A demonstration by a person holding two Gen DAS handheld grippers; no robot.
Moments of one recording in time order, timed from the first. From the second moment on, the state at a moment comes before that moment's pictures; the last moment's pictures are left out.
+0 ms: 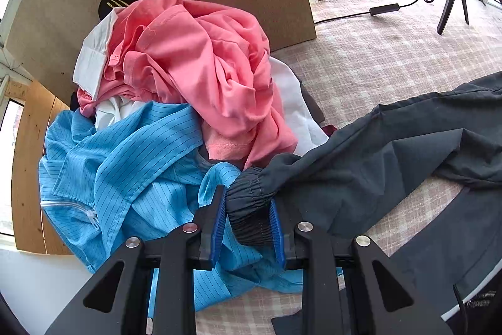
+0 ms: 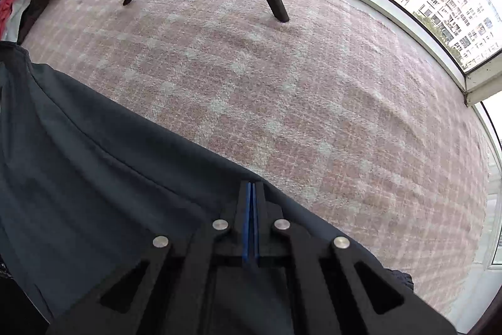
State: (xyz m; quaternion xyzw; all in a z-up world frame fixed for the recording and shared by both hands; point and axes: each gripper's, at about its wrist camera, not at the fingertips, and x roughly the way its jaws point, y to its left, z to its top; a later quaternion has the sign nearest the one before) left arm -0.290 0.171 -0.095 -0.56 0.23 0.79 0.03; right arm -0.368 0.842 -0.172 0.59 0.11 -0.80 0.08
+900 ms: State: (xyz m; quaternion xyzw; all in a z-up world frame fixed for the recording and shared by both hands) left arm -0.280 0.137 -0.096 -0.58 0.20 0.79 0.02; right arm -0.347 0.608 -0.145 0.55 0.23 -0.69 0.40
